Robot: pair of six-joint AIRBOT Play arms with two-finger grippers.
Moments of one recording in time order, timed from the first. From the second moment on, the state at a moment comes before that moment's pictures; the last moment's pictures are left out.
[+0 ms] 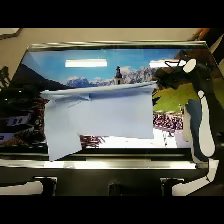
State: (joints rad) left arm 0.35 -1.50 1.31 1.01 -0.91 -1.36; right arm -0.06 -1.75 1.75 -1.23 1.04 1.82
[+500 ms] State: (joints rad) left arm 0.43 -1.57 1.36 1.09 -1.25 -1.37; right arm -0.17 -1.72 1.77 -1.22 1.42 1.73
